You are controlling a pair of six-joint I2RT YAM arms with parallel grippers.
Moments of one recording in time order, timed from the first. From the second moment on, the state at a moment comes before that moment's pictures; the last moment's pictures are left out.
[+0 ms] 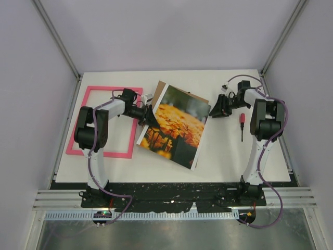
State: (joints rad) left arm -0.23 2.05 1.35 -0.55 1.12 -0.20; right arm -0.11 2.19 1.57 -0.71 -0.88 -0.04
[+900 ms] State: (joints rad) left arm -0.20 2.05 1.31 -0.49 1.11 -0.25; right arm -0.17 1.78 1.34 -1.18 -0.36 -0.67
